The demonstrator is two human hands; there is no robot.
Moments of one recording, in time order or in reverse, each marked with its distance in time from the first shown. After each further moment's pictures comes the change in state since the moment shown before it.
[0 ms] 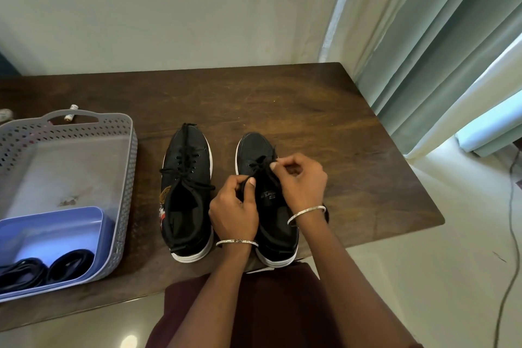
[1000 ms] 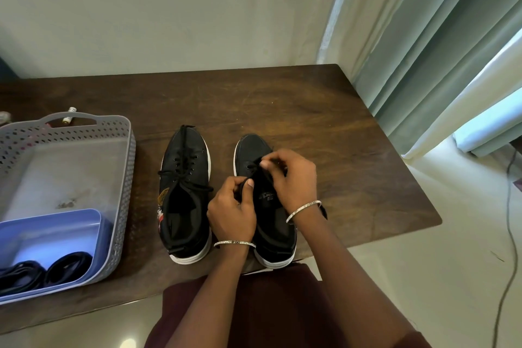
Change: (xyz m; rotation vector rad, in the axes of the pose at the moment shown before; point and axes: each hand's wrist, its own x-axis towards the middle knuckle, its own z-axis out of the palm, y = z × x) left_hand 0.001 -0.001 0.000 0.011 -0.020 -0.013; right_hand 0.008 -0.002 0.001 -0.153 -0.114 -0.303
